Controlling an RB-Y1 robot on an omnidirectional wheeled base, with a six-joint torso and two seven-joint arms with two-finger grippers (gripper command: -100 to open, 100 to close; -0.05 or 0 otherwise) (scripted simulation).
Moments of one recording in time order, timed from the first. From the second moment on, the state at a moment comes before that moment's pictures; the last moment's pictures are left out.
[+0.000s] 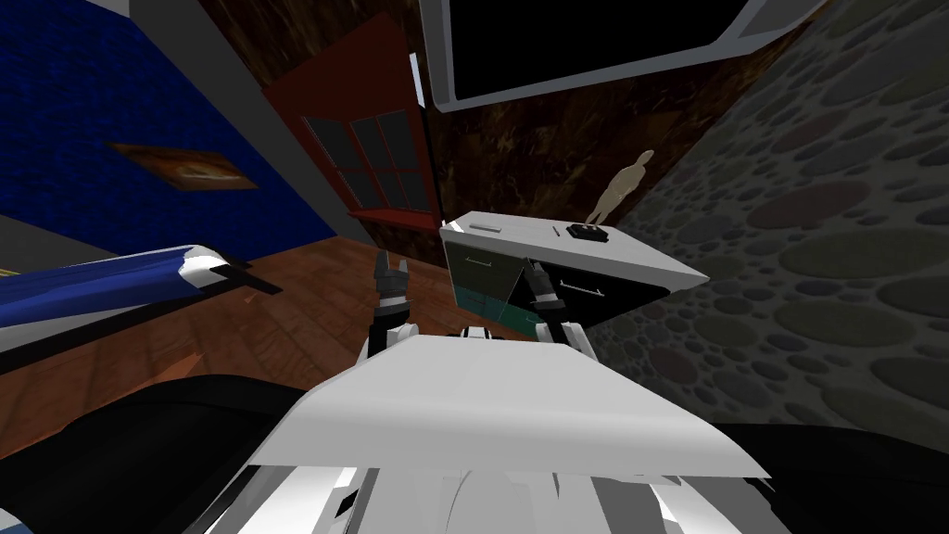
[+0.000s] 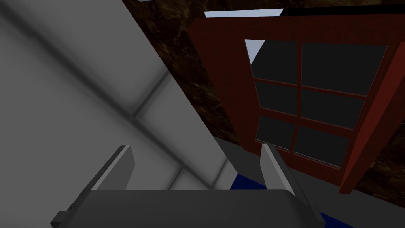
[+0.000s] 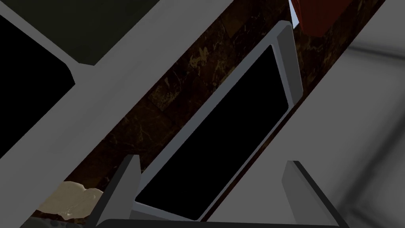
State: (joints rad) left arm 0.55 -0.02 0.04 -2.25 0.09 -0.46 -0.04; right arm 0.39 -0.15 0.04 -2.18 0.61 -0.26 0.19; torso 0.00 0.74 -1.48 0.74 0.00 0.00
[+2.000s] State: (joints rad) left arm 0.55 -0.02 0.04 -2.25 0.09 -0.46 -0.04; right arm 0.32 -0.14 0.07 -2.03 1.16 0.06 0.45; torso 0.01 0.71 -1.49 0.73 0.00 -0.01
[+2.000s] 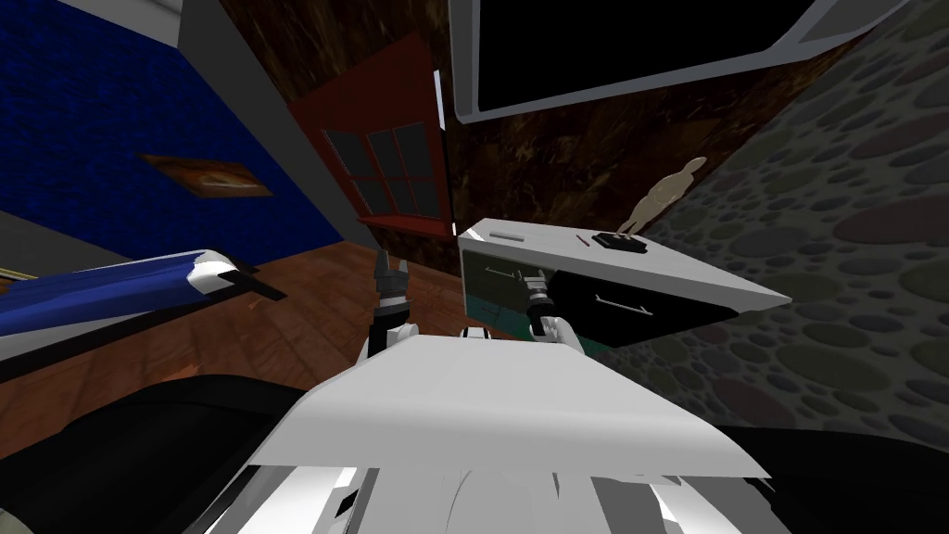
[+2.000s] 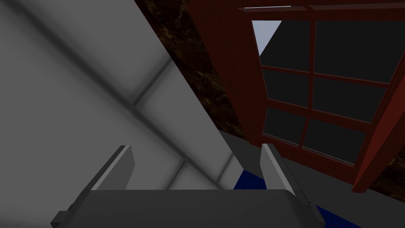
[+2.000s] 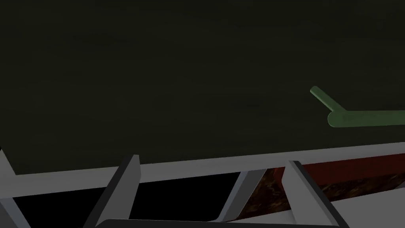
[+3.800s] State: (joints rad) left arm 0.55 -0.02 0.04 -2.25 0.09 -0.46 -0.04; right arm 0.26 -0.14 0.11 -1.86 1.66 0.38 0.67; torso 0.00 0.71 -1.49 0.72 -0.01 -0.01
